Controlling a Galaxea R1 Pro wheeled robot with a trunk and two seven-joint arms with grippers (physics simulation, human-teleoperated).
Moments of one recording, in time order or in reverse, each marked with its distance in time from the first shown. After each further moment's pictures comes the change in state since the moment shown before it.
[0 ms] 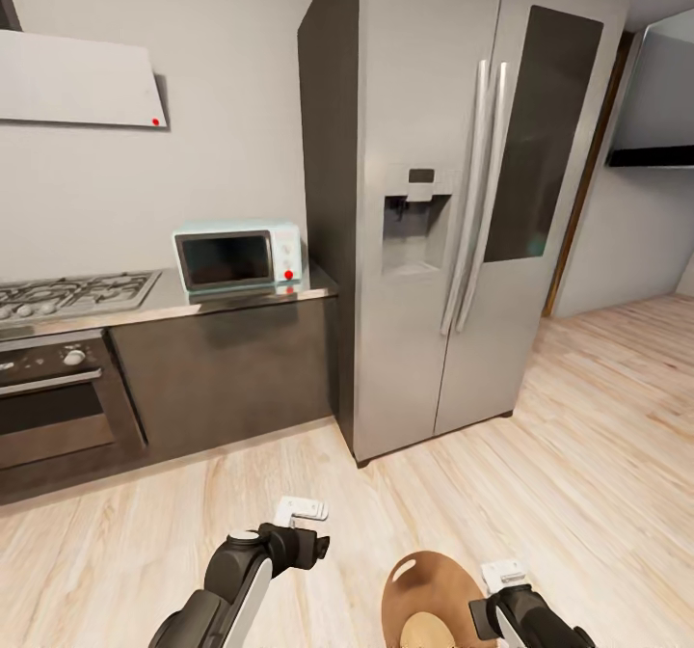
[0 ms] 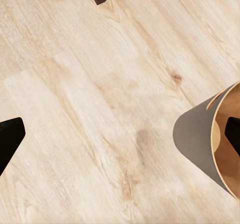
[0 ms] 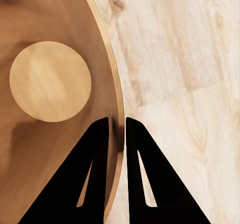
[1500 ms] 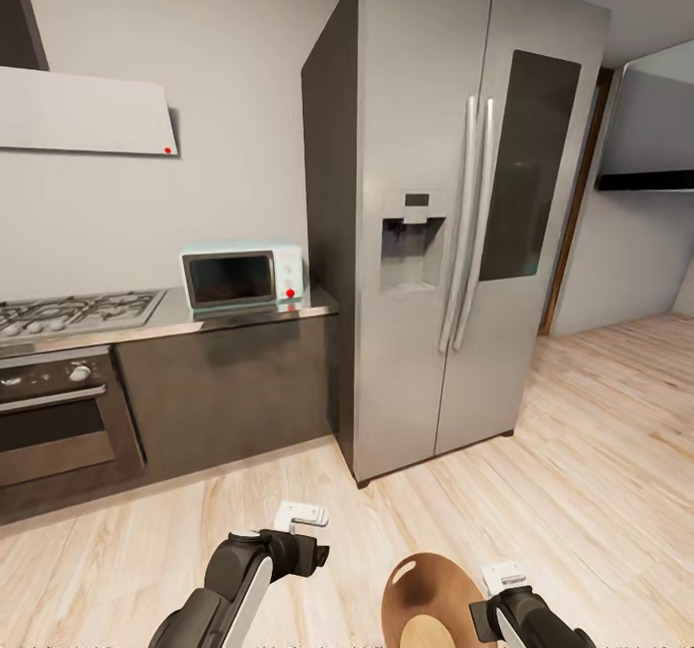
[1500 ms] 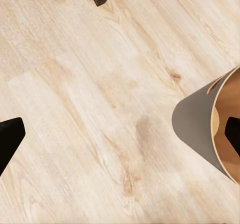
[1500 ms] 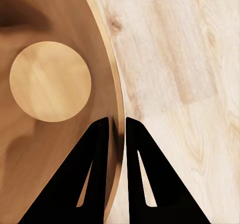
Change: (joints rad) left arm -0.003 -0.002 0.002 0.000 0.006 0.072 0.001; right arm 0.000 0.000 -0.003 0.009 -0.003 -0.002 0.003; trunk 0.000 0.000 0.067
